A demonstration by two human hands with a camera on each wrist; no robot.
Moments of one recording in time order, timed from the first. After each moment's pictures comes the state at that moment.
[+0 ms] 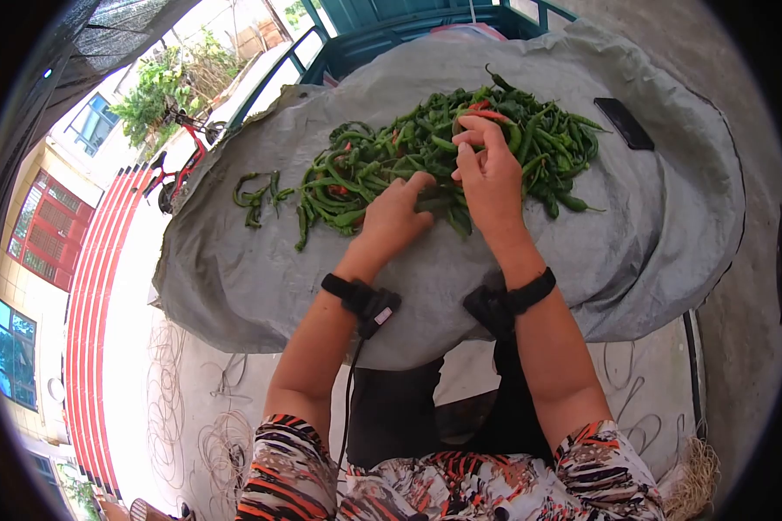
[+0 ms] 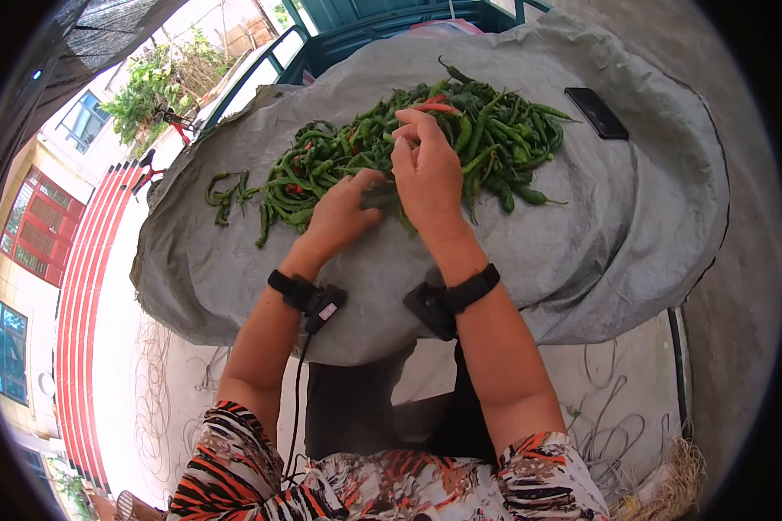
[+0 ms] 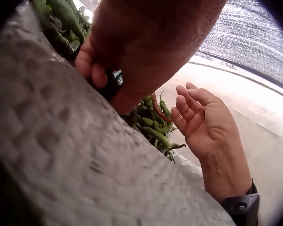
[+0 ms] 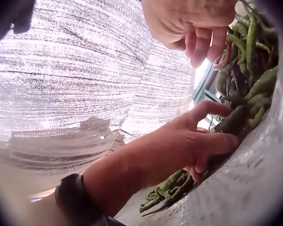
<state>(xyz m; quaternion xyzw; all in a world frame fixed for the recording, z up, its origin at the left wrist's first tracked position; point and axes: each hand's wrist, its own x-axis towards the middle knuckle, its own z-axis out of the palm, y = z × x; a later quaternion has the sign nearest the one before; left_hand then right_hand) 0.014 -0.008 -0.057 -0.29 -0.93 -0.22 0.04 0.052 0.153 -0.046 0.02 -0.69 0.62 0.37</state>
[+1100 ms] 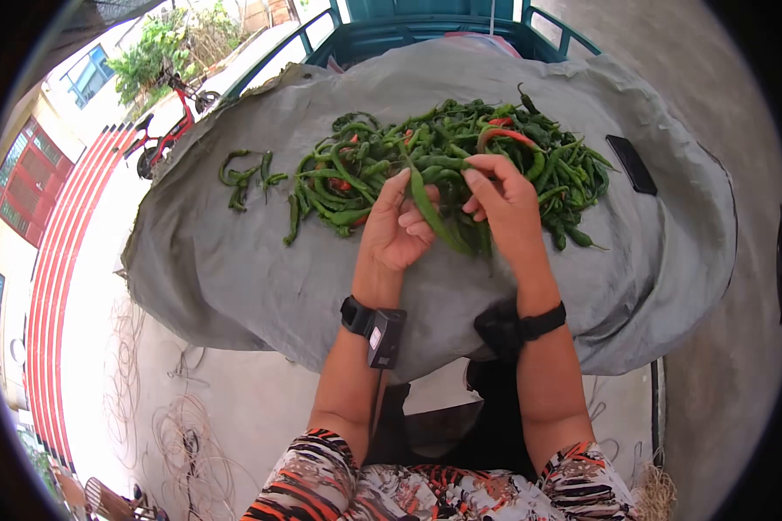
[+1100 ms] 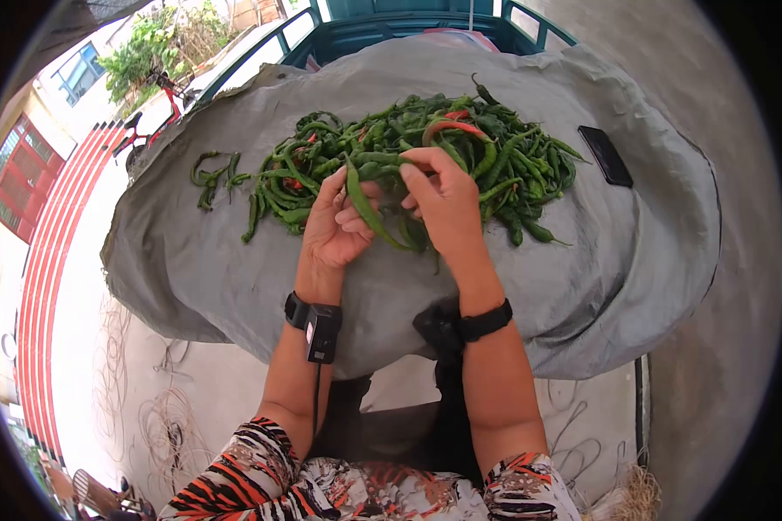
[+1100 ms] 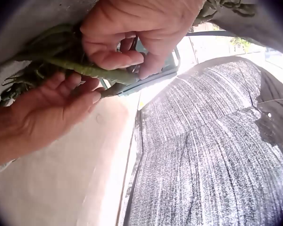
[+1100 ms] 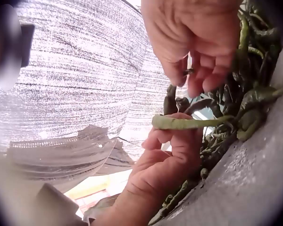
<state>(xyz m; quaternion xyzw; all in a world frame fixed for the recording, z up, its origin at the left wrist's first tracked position) -0.001 -0.009 -0.089 -0.07 -0.06 -0.92 -0.37 0.055 0.158 -0.041 0.02 -0.69 0.70 0.18</state>
